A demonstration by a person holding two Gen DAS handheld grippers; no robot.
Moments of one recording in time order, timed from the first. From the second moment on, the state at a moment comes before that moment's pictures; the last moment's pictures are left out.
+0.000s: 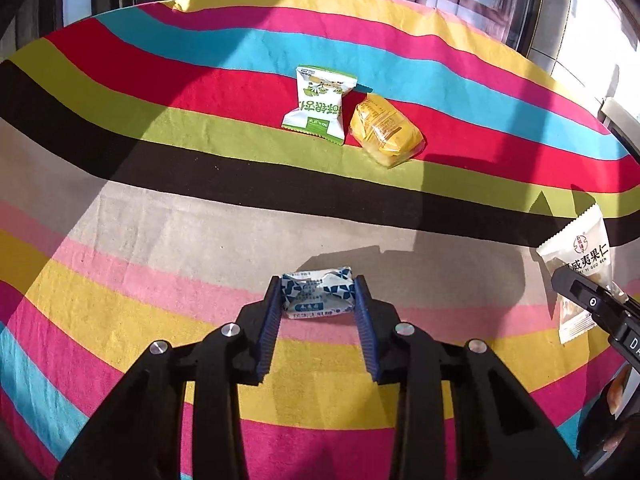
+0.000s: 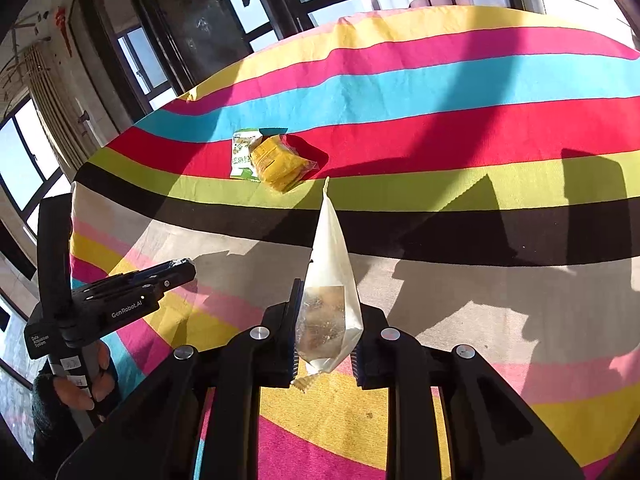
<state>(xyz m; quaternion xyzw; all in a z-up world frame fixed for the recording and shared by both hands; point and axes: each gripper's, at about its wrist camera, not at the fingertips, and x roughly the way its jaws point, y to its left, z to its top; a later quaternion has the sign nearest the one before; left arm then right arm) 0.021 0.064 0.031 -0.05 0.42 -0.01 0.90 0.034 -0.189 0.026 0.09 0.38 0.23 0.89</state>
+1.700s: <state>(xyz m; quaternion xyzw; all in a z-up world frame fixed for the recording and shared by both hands) -0.156 0.162 0.019 -0.05 0.37 0.08 0.92 -0.093 -0.061 0.029 0.12 0.42 0.41 0.80</state>
